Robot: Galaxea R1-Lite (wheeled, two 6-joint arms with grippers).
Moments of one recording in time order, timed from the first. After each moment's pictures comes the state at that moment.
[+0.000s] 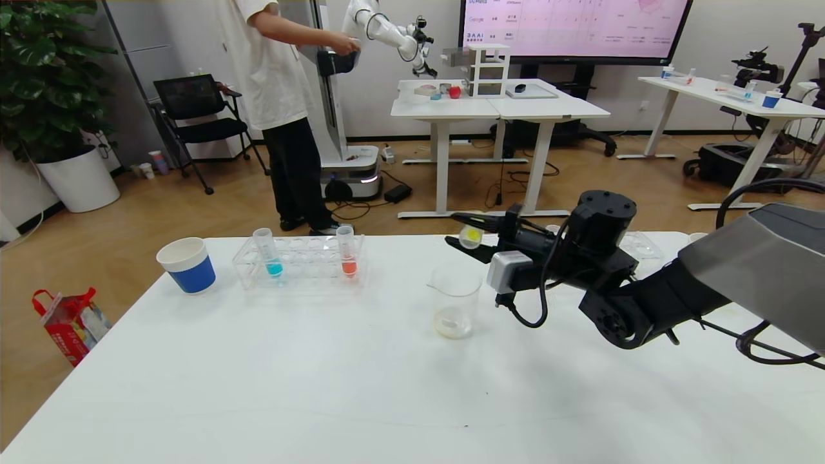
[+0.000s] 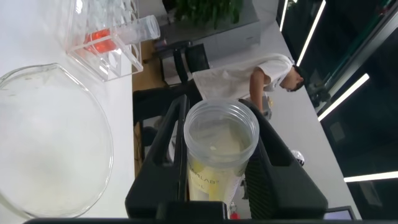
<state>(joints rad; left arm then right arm) -0.01 0.00 0.00 0.01 -0.02 0.02 0.39 2.23 -1.14 -1.22 0.70 -1.23</state>
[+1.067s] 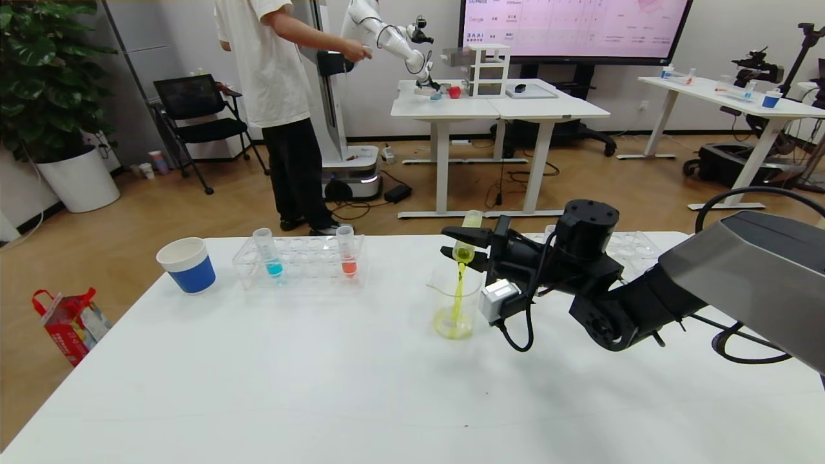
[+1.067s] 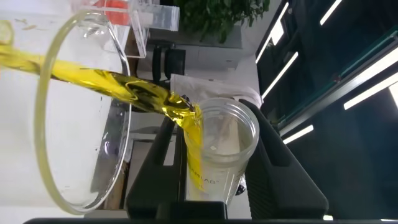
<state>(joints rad) -0.01 0.00 0.00 0.01 -0.02 0.02 0.40 2.29 -1.17 -1.19 0.74 -1.62</state>
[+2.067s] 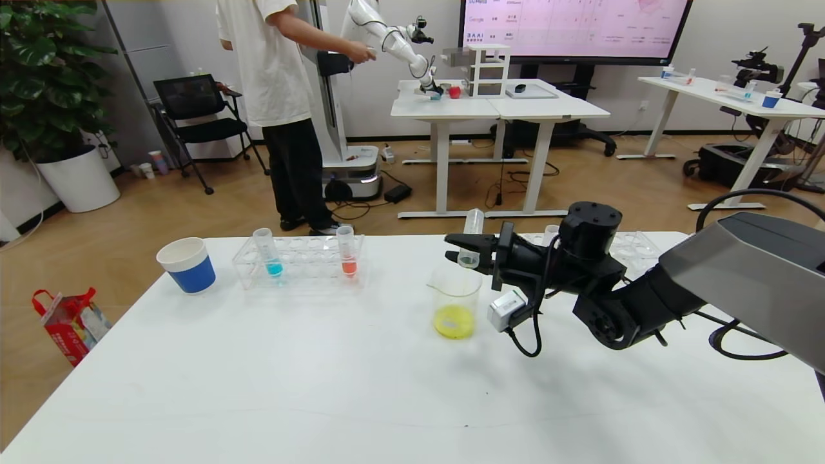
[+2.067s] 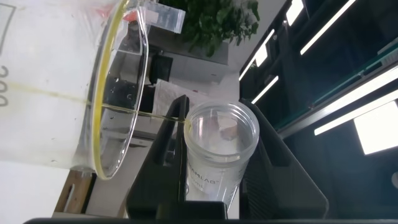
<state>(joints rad) -0.01 0.00 0.00 0.01 -0.02 0.02 0.37 2.30 -1.17 -1.19 0.82 -1.79</state>
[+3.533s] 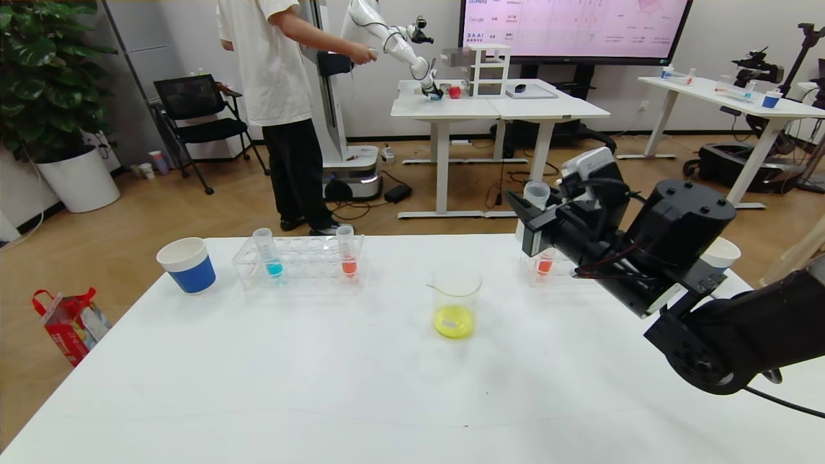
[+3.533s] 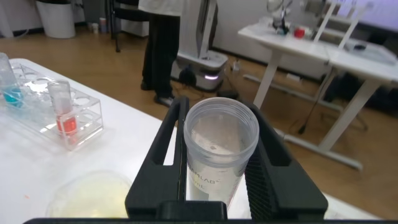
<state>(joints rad) -0.01 0.00 0.00 0.01 -0.02 0.02 0.45 1.94 -0.85 -1.23 -0.02 -0.14</state>
